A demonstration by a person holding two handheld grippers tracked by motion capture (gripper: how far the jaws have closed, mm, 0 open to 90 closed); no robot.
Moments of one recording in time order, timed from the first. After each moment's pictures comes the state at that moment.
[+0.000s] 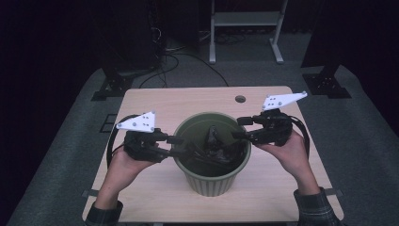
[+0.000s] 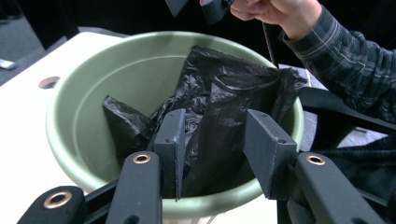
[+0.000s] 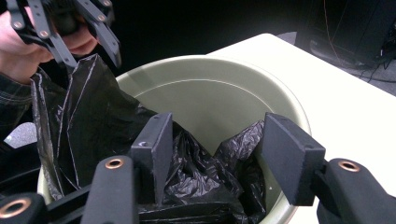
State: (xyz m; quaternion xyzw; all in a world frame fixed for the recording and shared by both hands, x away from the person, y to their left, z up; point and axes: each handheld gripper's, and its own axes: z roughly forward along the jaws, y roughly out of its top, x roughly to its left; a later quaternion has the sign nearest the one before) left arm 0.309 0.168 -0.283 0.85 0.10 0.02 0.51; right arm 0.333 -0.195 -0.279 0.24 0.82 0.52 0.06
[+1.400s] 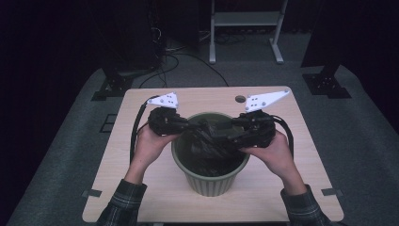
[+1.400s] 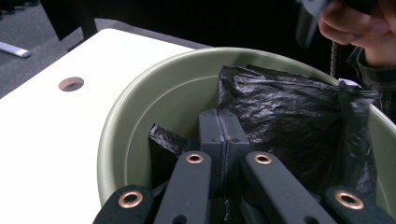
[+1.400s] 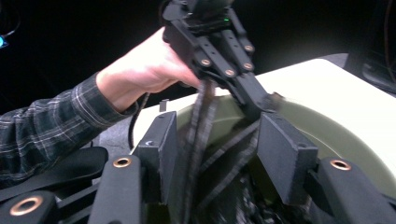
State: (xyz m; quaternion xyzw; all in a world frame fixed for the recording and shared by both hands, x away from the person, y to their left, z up) left arm 0.373 0.130 -0.289 0.85 0.14 0.03 0.50; right arm 0.321 -0.147 -0.262 0.16 0.82 0.55 0.00
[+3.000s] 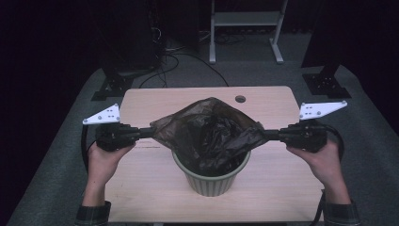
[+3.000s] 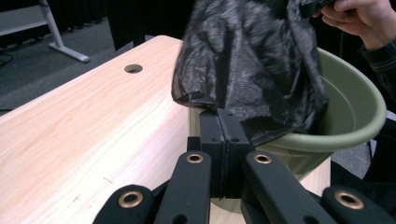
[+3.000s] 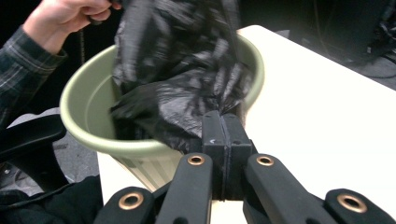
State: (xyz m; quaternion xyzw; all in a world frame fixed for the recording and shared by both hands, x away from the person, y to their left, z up) left arm 0.324 0.251 -0.295 0.81 0.21 0.09 0.54; right arm 0.312 -0.271 -0.288 0.24 0.82 0.52 0.06
